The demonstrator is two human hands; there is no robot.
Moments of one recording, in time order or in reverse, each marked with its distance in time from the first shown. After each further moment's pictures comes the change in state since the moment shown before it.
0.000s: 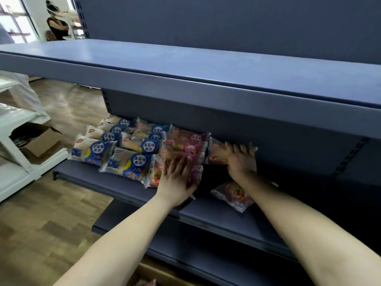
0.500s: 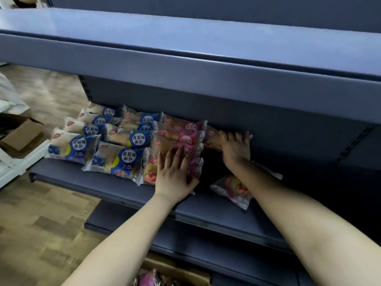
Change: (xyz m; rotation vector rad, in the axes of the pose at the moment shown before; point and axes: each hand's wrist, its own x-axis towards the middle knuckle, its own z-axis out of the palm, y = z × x) left_hand 0.014 -0.001 0.026 -0.035 0.164 0.040; right_hand 0.034 -0.012 0.032 0.036 -0.058 0.090
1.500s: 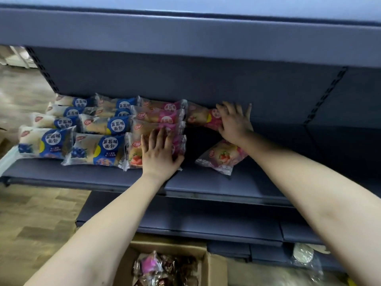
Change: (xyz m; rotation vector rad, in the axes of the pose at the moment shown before) left_hand 0.003 0.001 -0.007 0.007 -0.130 -0.013; right_hand -0.032 0.054 -0.023 0.022 0.031 0.000
